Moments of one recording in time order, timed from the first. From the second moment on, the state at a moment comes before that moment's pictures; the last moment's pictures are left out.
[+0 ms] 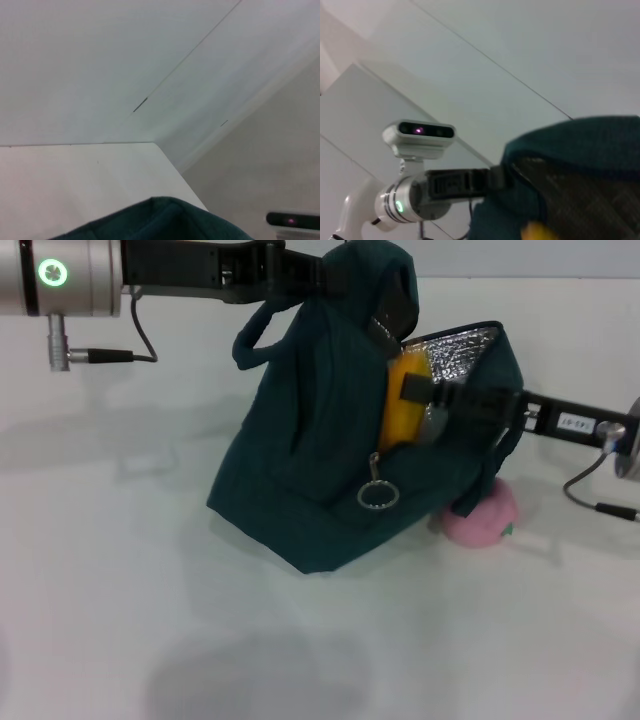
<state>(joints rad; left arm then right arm) -0.71 -2.07 0.83 1.00 1.90 1.59 -2.42 0.70 2.02 -0.73 -0.24 -1.67 -1.63 1.72</state>
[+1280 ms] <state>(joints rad) -0.65 -2.08 0.77 0.99 1.89 1.58 -2.42 0.30 2.01 -0.79 -1.47 -2.08 -1.77 1.85</state>
